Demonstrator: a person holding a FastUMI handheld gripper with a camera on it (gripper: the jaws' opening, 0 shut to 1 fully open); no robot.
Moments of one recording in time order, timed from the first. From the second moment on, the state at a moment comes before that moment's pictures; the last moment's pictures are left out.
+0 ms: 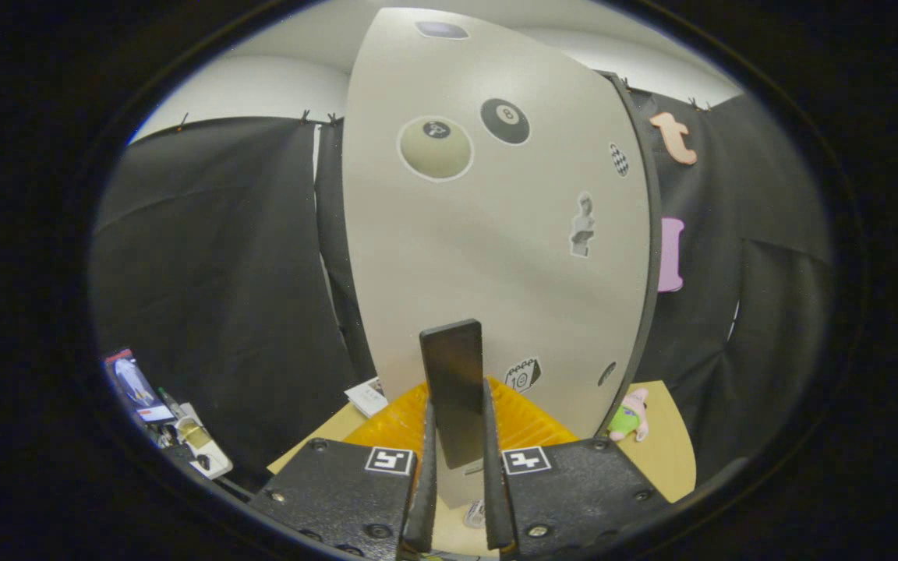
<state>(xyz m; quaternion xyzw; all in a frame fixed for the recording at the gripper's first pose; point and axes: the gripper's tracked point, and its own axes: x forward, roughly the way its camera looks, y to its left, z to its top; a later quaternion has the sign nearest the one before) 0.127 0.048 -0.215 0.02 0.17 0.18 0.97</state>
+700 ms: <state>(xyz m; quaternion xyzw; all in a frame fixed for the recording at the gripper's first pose) 0.086 -0.053 -0.210 -0.01 0.14 0.15 0.98</state>
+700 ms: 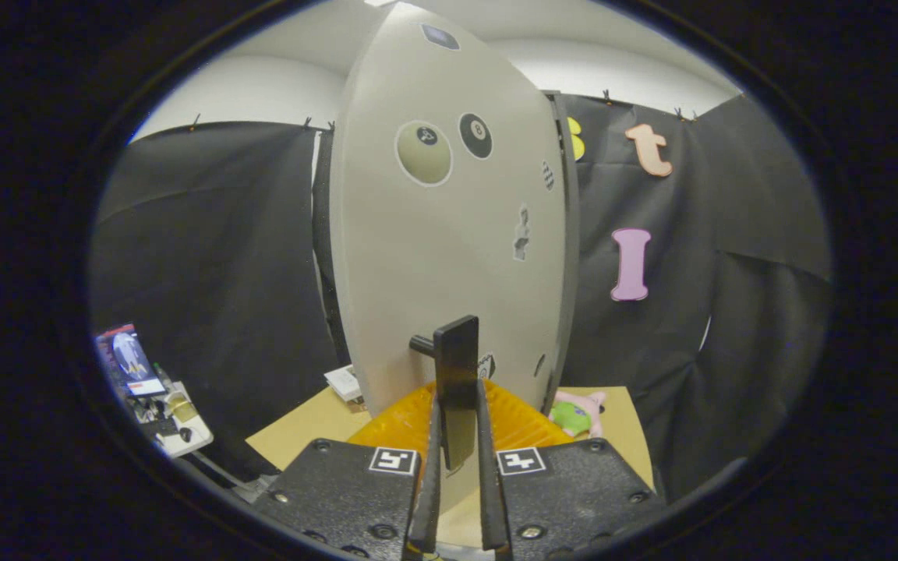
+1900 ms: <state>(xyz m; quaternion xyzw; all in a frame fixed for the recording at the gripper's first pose) 0.071 -0.156 -0.220 0.02 0.13 0.02 0.99</state>
